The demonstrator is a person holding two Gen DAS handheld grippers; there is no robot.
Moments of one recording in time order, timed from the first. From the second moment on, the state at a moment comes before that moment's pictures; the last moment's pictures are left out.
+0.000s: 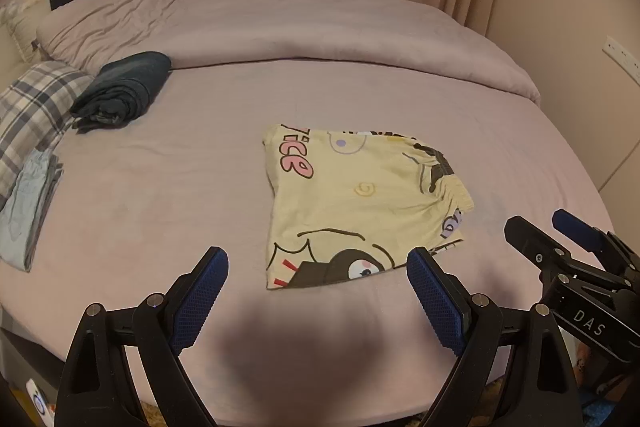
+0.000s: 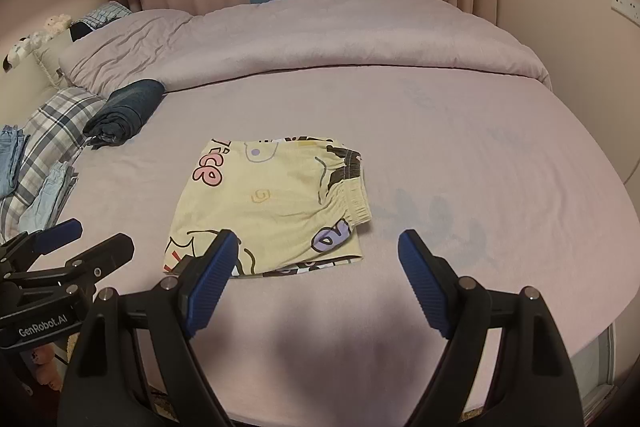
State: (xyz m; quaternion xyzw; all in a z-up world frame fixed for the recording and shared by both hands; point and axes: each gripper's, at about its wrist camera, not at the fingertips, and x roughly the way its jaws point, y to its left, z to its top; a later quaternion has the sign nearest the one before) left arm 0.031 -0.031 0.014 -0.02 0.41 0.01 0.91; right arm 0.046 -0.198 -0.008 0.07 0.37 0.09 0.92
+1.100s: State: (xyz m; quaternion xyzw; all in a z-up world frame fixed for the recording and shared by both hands) left arm 0.029 -0.036 0.014 -0.01 0.41 0.01 0.91; right arm 0.047 -0.197 -0.012 0.06 0.38 0.09 0.92
